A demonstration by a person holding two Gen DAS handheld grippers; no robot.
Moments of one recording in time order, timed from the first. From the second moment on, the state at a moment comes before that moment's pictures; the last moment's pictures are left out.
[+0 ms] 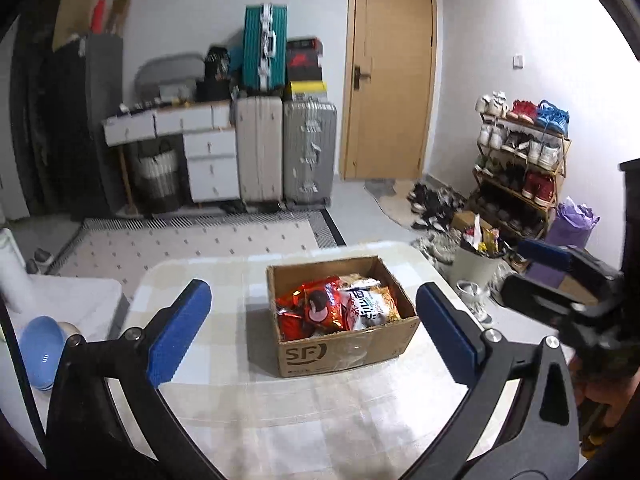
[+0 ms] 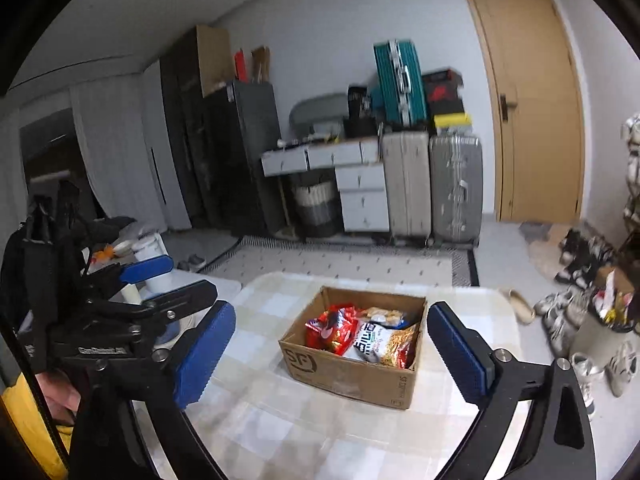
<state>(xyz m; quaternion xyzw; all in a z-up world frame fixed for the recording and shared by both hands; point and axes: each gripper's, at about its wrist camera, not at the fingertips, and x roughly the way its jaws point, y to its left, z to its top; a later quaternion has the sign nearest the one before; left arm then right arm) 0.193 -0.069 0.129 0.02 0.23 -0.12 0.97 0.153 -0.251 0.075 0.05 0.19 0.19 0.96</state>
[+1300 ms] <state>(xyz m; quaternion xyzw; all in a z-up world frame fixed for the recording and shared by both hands) 0.156 -0.001 -0.078 0.01 0.18 -0.01 0.98 0.080 -0.245 -0.098 -0.02 0.06 0.06 1.00</state>
